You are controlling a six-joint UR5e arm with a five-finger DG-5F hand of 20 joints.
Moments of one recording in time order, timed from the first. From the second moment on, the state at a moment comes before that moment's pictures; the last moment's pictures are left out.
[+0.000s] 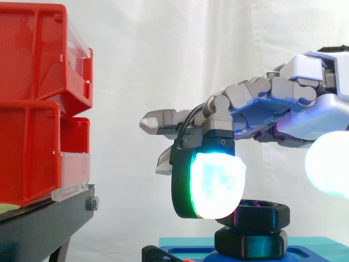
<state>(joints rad) 0.04 -2.24 -1.29 -2.59 -1.98 -1.33</state>
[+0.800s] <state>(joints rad) 0.01 -2.24 -1.29 -2.60 -2.02 -1.36</state>
